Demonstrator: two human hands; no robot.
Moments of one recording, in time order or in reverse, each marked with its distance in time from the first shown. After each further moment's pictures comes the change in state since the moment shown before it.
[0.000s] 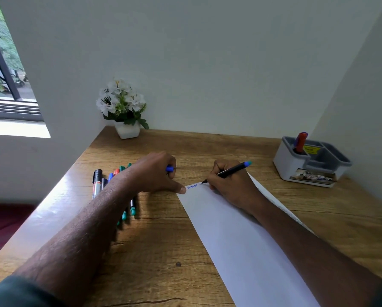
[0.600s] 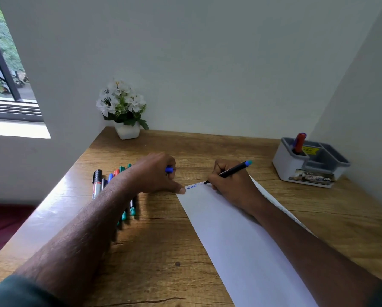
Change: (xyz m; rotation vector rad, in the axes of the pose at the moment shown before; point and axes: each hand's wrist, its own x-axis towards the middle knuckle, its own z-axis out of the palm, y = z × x) left_hand -0.001 0.000 0.000 0.002 -0.012 -0.009; right_hand 0.001 0.001 -0.001 -0.026 0.025 -0.011
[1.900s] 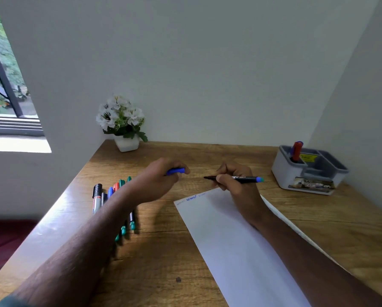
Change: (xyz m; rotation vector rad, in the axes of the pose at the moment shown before) left_hand 0.002 0.001 0.001 -0.262 0.173 0.169; right_hand -0.002 -0.002 -0.007 0.363 0.067 -0.199
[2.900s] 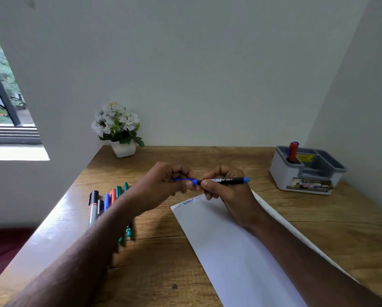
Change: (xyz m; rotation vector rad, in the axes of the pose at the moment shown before) left_hand -0.003 0.011 0.009 -0.407 -0.073 0.078; right_hand -0.002 -0.001 0.002 0.237 -0.128 0.026
